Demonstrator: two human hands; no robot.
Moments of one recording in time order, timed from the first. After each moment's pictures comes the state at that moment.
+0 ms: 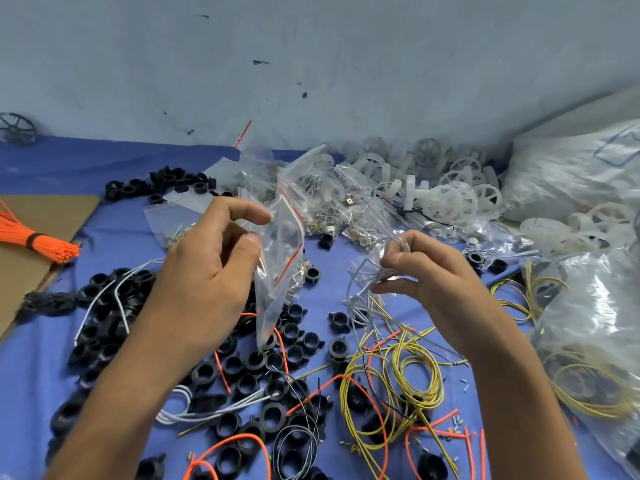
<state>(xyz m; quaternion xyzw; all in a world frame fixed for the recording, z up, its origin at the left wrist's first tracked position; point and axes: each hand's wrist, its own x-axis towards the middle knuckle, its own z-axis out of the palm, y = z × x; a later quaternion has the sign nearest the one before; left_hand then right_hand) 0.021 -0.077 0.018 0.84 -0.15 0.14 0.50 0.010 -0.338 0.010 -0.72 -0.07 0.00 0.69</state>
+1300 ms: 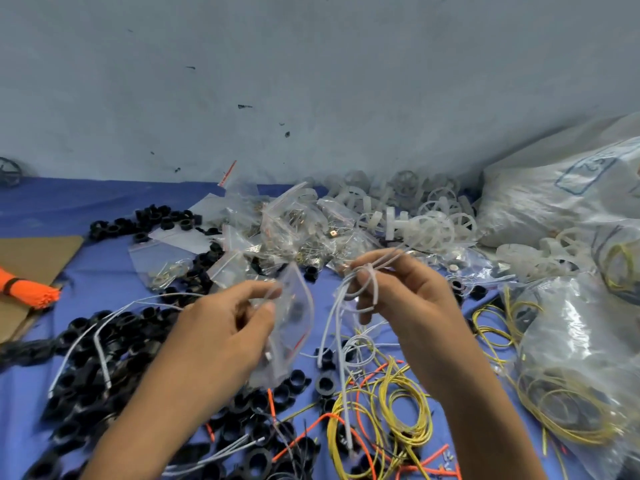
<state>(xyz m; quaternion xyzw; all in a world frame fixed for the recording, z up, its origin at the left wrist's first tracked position) 0.015 -0.094 0.015 0.88 -0.12 0.01 0.46 -0.004 -0.314 0.031 -0.66 -0.09 -0.11 0.73</state>
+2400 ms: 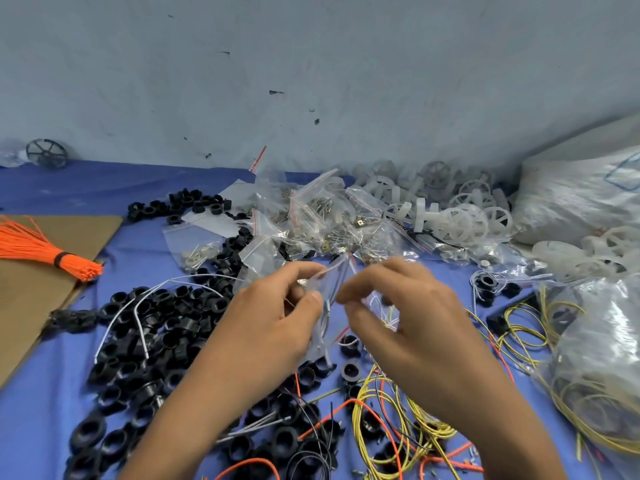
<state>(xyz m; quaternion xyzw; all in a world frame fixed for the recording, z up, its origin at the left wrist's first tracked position) 0.006 -0.106 0.018 0.83 -0.16 0.00 0.53 -0.027 -0.283 0.042 -0.93 -0.15 -0.15 0.31</state>
